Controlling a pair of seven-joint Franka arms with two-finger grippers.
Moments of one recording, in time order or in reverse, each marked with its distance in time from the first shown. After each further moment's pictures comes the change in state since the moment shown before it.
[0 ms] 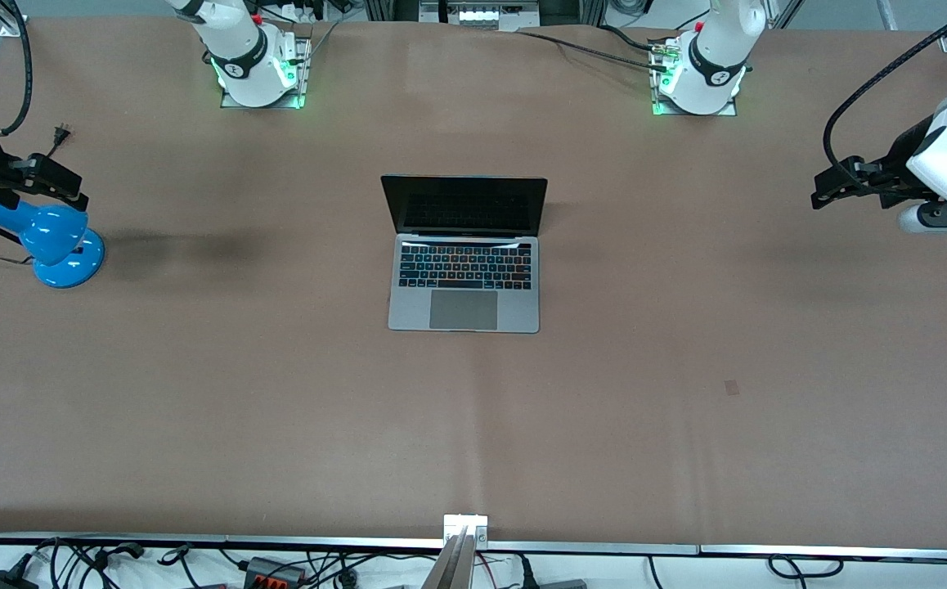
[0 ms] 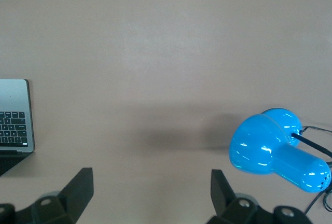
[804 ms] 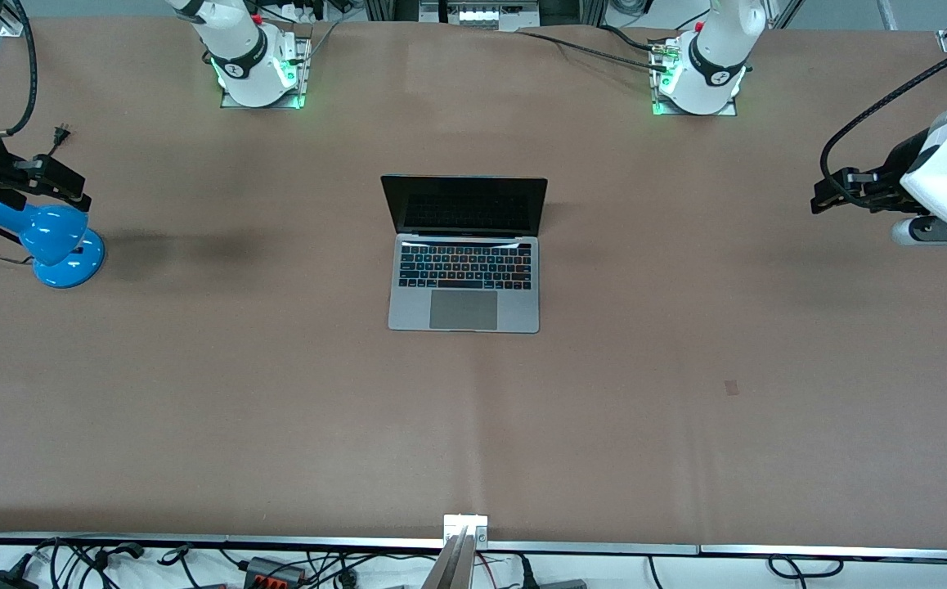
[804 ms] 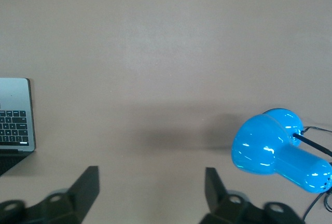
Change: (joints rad) left arm 0.002 0.032 0.010 0.006 0.000 -0.060 0.003; right arm 0.000 0.000 0.007 -0.001 0.000 0.000 0.003
